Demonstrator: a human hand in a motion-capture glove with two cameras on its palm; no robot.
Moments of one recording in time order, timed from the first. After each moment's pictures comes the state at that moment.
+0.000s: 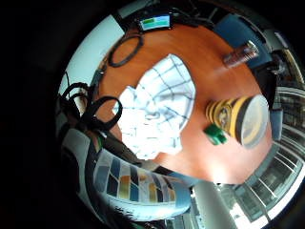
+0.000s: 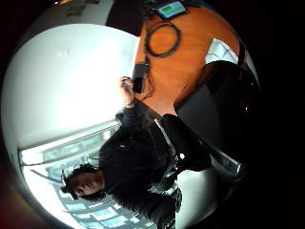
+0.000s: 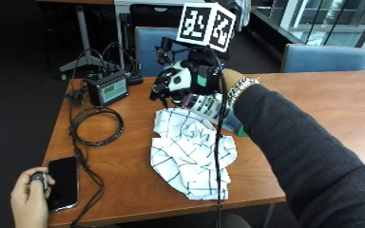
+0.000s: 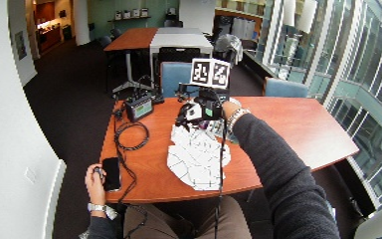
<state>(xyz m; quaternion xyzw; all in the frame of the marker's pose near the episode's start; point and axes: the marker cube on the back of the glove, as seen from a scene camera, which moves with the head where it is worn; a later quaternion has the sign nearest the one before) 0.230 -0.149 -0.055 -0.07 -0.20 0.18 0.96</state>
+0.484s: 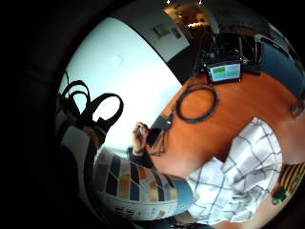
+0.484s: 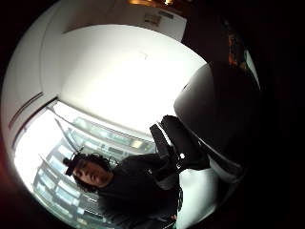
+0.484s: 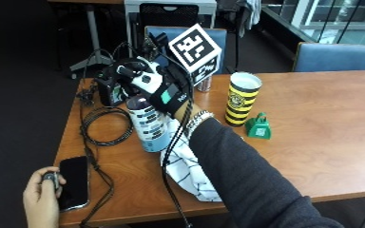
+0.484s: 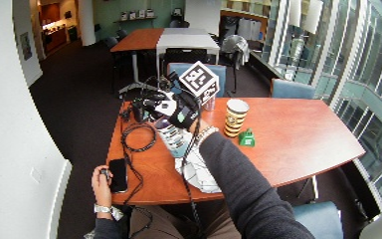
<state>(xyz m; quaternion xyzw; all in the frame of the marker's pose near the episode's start) 0.165 -0.211 -0.041 0.24 -0.42 0.10 0.87</state>
